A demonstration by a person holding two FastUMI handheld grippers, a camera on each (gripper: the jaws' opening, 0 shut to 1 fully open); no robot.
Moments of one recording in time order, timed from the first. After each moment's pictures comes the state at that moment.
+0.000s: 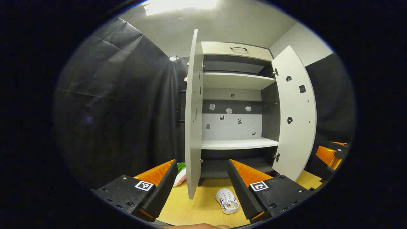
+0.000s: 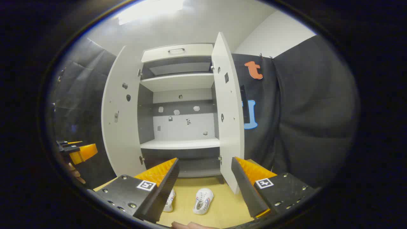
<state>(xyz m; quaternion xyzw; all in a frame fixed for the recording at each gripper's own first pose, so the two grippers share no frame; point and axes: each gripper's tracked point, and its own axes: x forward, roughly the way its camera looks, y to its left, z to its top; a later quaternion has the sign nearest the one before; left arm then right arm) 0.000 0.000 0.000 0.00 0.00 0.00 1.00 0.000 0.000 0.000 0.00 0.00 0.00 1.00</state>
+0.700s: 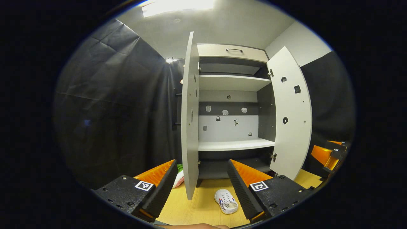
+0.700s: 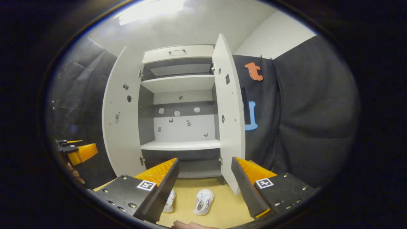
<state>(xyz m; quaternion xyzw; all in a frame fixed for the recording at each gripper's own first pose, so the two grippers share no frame) -0.004 -0.005 0.008 0.01 -0.01 -0.01 1.00 -0.006 0.004 0.005 0.00 -0.01 0.00 1.00</state>
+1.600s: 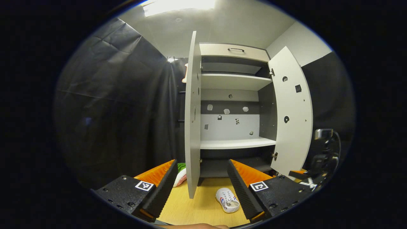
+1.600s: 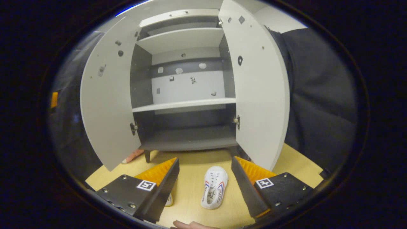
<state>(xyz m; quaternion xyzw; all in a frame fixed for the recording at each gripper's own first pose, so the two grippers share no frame) -0.007 0.003 -0.005 0.00 0.00 -0.01 1.00 0.096 0.034 -0.201 -0.01 0.16 0.02 0.99</state>
